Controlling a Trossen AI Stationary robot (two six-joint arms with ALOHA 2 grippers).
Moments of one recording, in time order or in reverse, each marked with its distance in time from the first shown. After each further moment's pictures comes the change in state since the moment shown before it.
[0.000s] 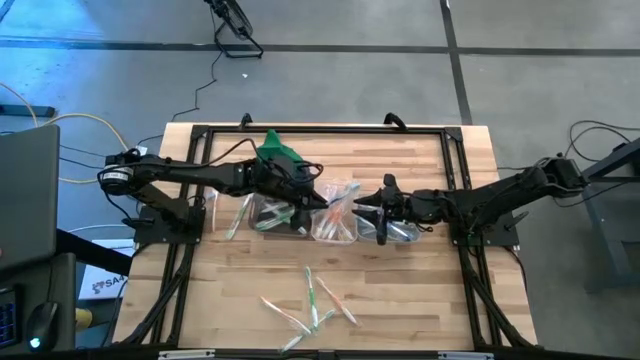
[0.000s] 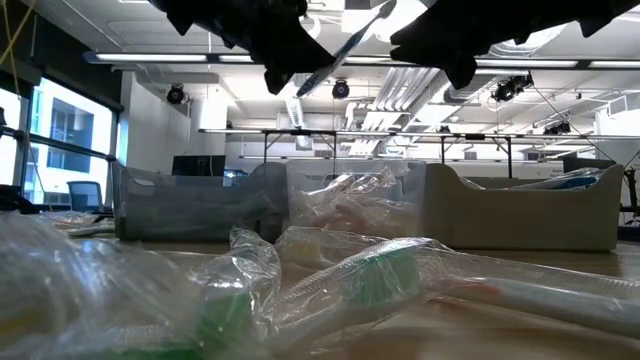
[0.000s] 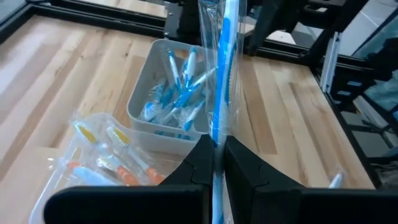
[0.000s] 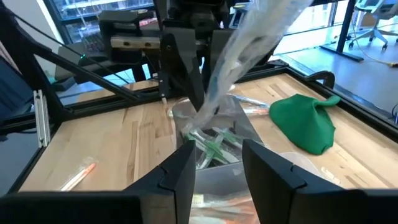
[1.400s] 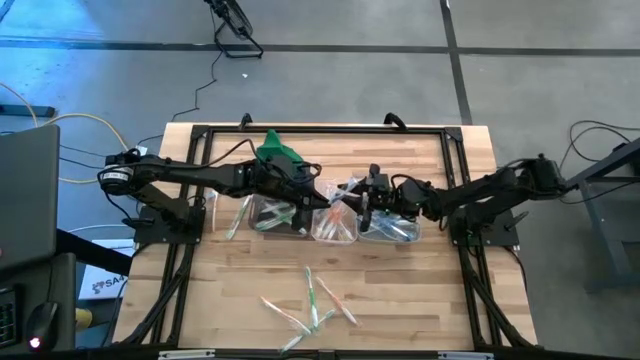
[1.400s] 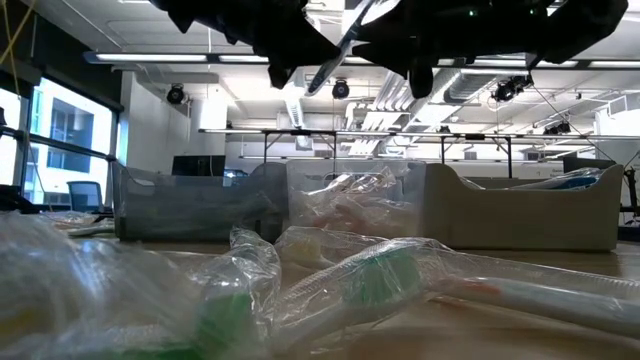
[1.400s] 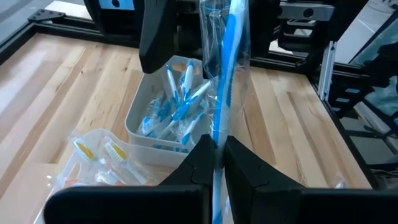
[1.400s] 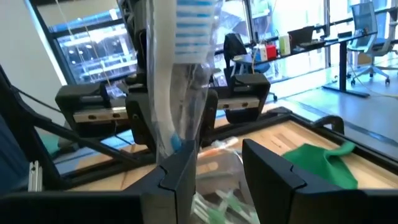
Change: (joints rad) left arm -0.002 0.001 0.000 0.050 -0.027 0.008; right arm -0.120 0.243 0.000 0.504 -0.104 0.000
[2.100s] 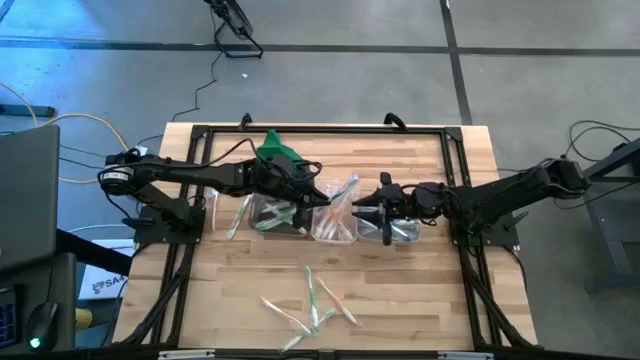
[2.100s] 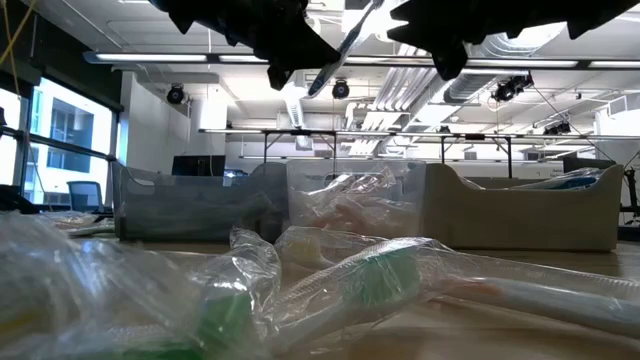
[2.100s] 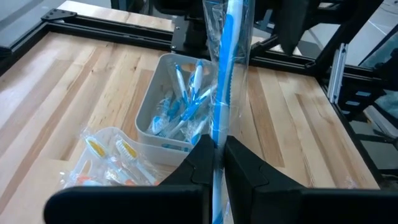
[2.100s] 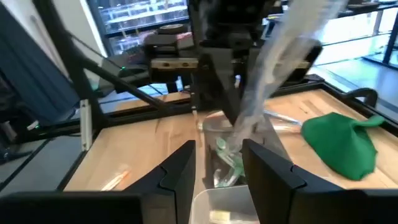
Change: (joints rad) left arm 0.002 0.001 0.000 -0.004 -0.014 -0.001; right arm 0.067 -0.266 0.000 -0.444 -0.083 -0.023
